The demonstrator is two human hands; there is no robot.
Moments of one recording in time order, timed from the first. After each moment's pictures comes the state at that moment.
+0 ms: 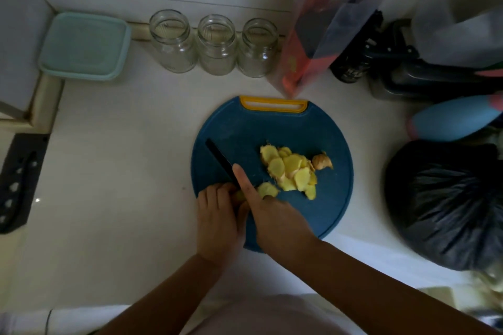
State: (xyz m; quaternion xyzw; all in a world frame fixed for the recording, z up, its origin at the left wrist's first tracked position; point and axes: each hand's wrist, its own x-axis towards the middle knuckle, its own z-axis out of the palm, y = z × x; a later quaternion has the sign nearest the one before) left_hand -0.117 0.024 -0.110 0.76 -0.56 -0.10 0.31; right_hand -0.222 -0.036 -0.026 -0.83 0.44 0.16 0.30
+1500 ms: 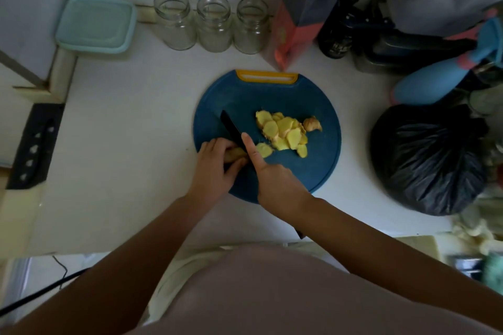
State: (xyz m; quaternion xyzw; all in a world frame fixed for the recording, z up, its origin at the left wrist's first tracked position) left_hand -0.094 0.022 -0.095 0.70 -0.58 -0.24 0.34; right_hand -0.237 -0.007 -0.023 -0.82 0.47 0.09 0.32
